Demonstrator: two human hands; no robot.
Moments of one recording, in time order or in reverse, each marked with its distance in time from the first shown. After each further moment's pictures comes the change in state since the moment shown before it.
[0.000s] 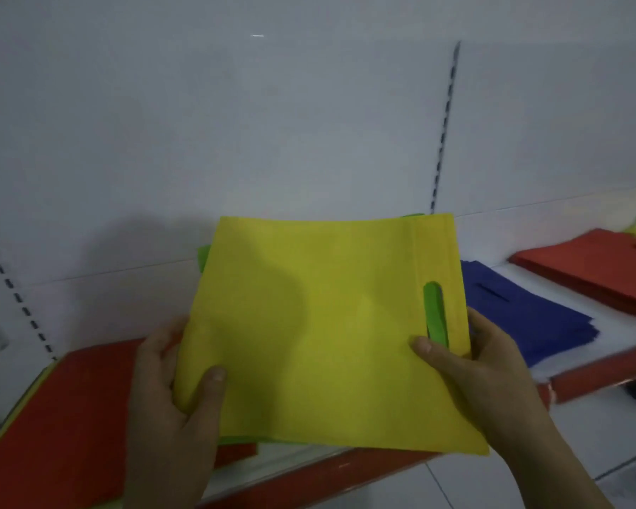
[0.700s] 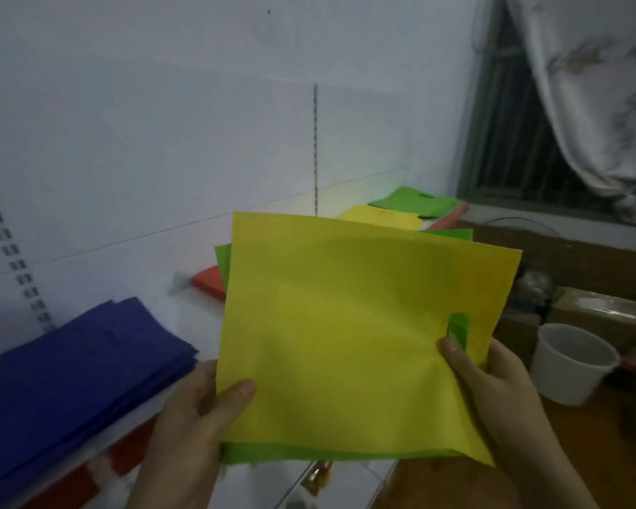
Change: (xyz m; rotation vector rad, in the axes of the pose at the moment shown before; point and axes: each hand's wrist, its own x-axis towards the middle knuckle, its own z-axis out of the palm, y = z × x) left_hand -0.183 0.166 0.433 -0.560 -0.803 -0.539; right_hand -0.072 0.013 -0.487 -0.041 0.683 0.098
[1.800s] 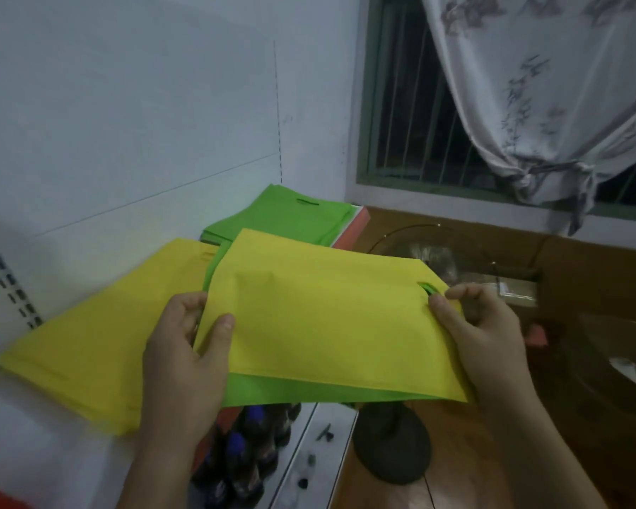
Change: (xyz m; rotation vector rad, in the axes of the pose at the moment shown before) left_hand 0.469 -0.098 0.436 0.414 -0.033 0.480; right_hand 0.526 0.052 -0.196 -0.305 0.412 -0.175
